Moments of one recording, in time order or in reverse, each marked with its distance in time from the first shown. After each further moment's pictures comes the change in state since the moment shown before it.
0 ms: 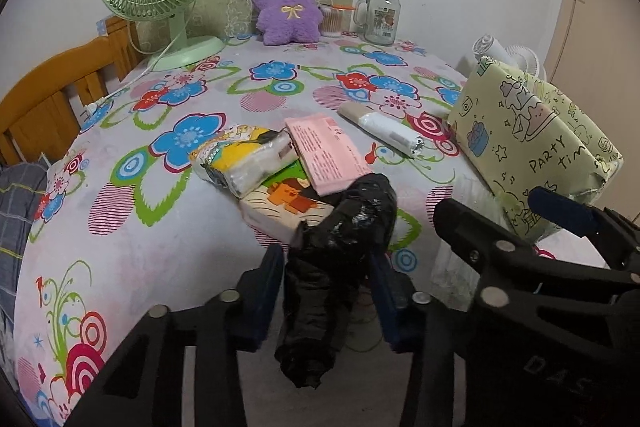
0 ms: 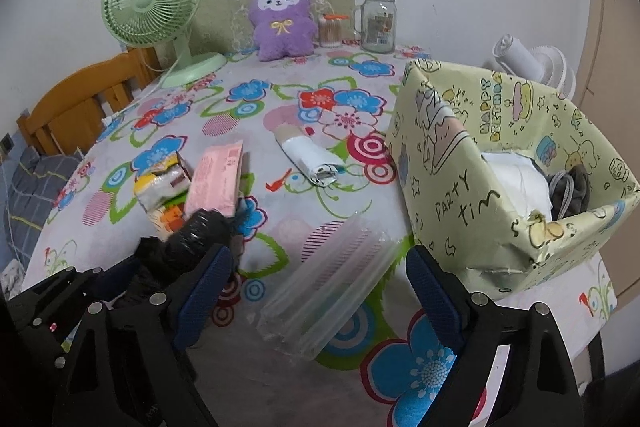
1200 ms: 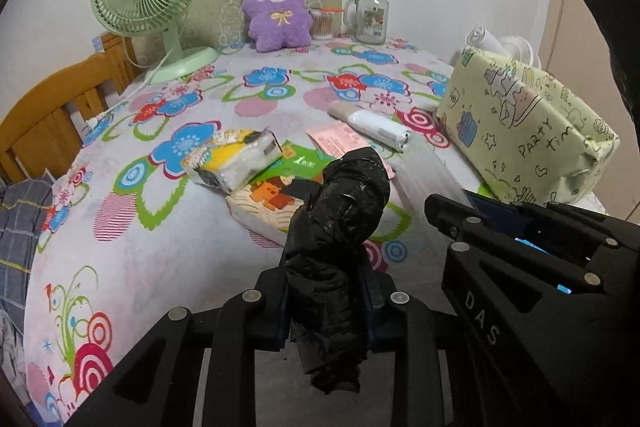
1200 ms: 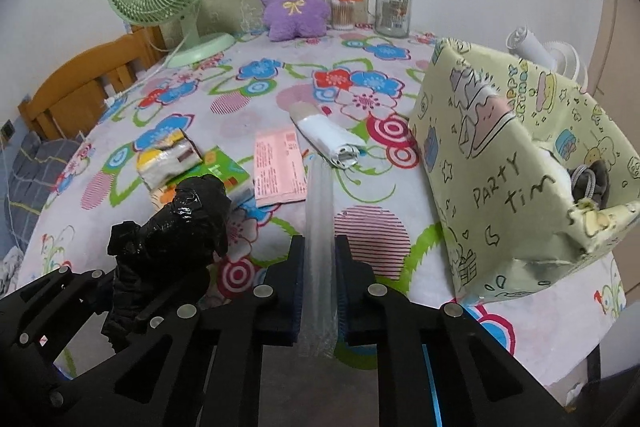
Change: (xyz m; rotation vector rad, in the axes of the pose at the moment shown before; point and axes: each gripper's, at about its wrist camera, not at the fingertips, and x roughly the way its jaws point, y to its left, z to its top) left arm -0.011 -0.010 -0.004 0.055 -0.022 0.018; right arm 0.012 0.014 -0.004 -0.026 0.042 0.017
